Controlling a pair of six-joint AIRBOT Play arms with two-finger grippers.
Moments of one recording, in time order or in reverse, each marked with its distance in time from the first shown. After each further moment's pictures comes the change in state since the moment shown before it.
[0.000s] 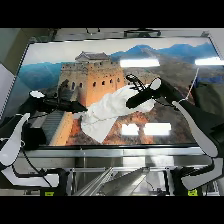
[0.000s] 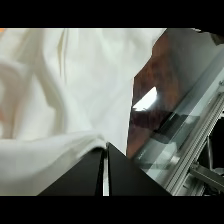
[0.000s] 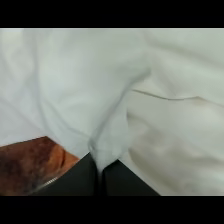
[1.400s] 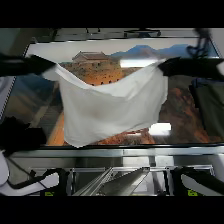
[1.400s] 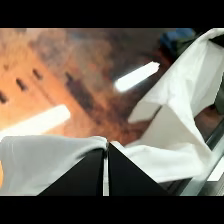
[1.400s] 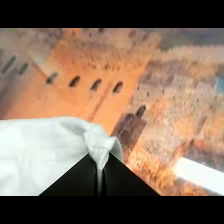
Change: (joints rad) left arm 0.111 0.157 0.556 -0.016 -0.116 -0.166; right arm -0.278 0.400 0.039 -0.006 -0.093 0.159
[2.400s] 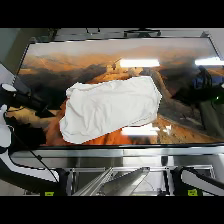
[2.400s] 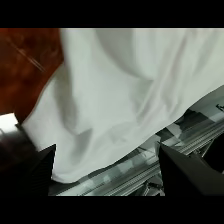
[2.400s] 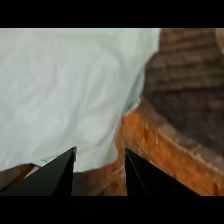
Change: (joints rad) left arm 0.214 -0.330 -0.242 0.431 -0.209 -0.264; right arm -0.379 -0.008 -0.307 0.017 0.283 0.116
